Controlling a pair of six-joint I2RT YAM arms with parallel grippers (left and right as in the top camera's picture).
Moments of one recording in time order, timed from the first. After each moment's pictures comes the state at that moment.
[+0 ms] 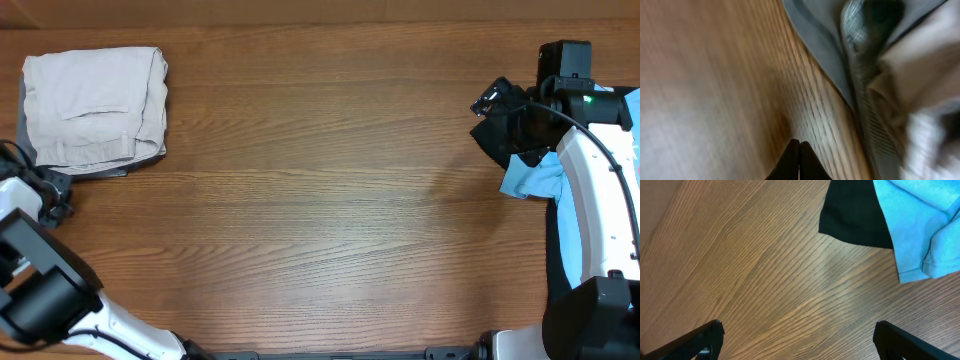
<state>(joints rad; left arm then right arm) 0.74 2.00 1.29 -0.44 0.01 -0.57 -0.10 1.63 1.50 -0.99 -0.11 0.67</state>
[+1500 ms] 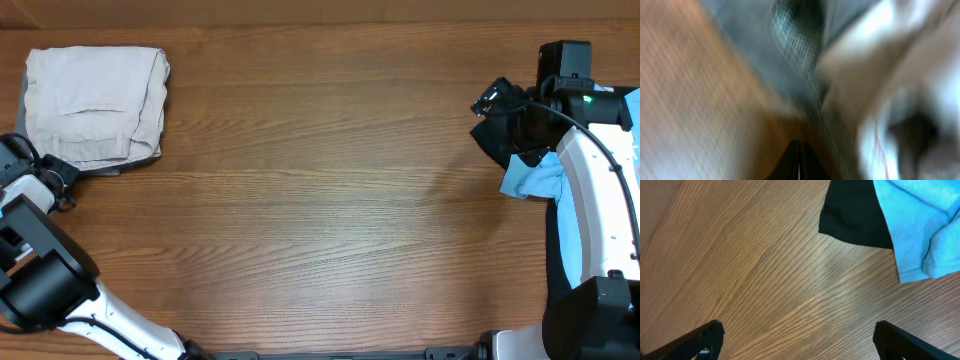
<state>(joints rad) 0.71 2.05 1.28 -0.25 0.01 -0.42 -0.10 1.63 1.50 -0.99 -0.11 0.67</state>
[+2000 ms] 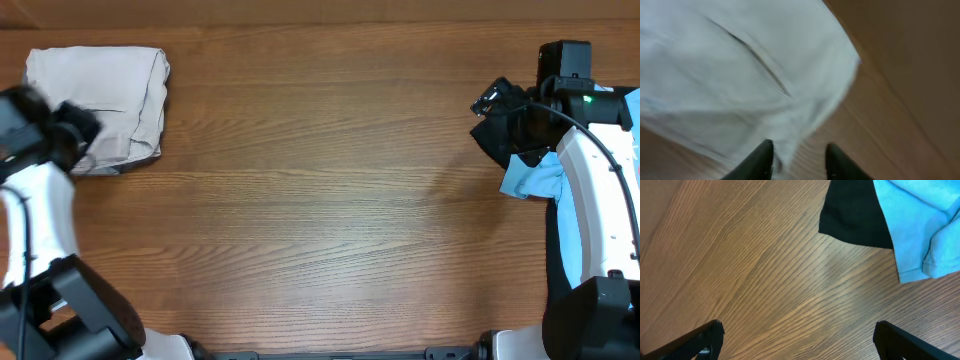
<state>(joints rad) 0.47 1.68 1.28 -0.39 0.29 -0.49 -0.10 1.63 1.50 -0.99 -0.11 0.67</state>
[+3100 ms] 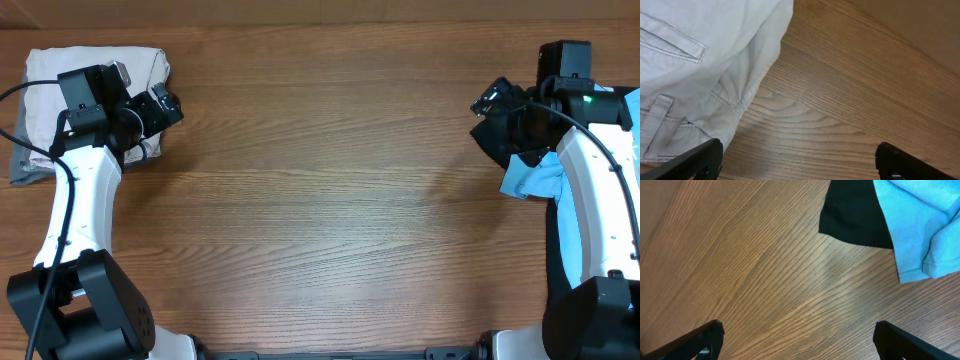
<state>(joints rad) 0.28 1.69 1.28 -0.45 0.26 -0.31 -0.10 1.63 1.50 -0.99 -0.11 0.67</state>
